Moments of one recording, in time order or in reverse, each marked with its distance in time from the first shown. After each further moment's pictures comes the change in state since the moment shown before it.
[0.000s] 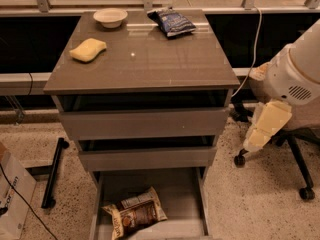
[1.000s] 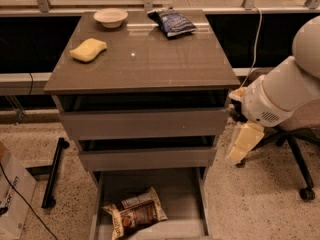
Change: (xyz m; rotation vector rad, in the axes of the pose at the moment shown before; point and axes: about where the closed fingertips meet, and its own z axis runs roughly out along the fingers) arm 0.002 0.006 0.078 -0.058 -0.083 -0.023
